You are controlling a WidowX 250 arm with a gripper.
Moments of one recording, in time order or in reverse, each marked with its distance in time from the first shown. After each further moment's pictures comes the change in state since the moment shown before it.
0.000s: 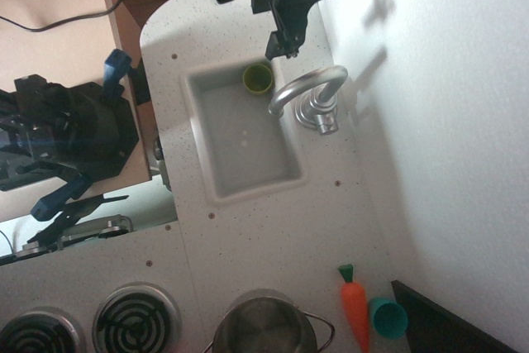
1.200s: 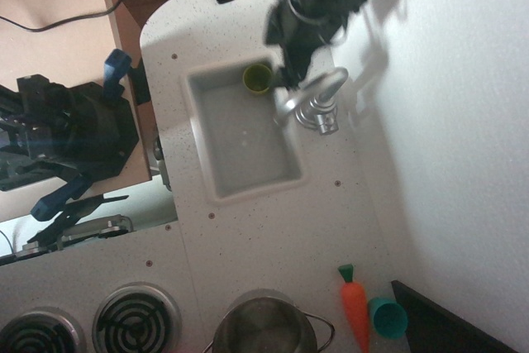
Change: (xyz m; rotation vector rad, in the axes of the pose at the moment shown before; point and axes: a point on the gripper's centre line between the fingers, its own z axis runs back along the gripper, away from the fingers) arm 0.007 -0.054 -0.041 -0.183 -0.008 -0.365
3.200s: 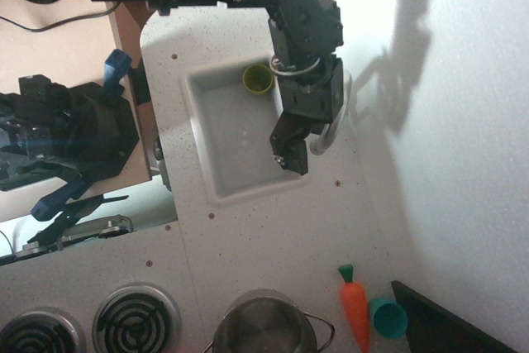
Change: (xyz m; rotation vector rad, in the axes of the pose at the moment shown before) arm 0.016 -0.084 0.016 -0.327 -0.413 -0.485
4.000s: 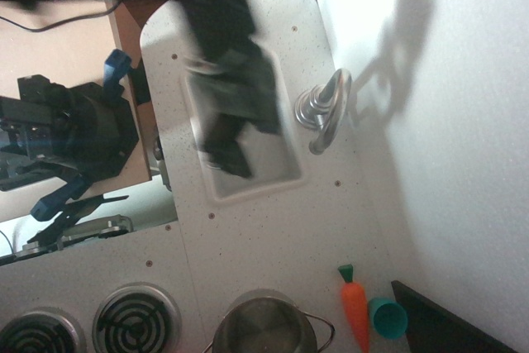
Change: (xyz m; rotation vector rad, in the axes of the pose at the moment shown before) arm -0.034 -0.042 0.044 0.083 -0.062 0.085
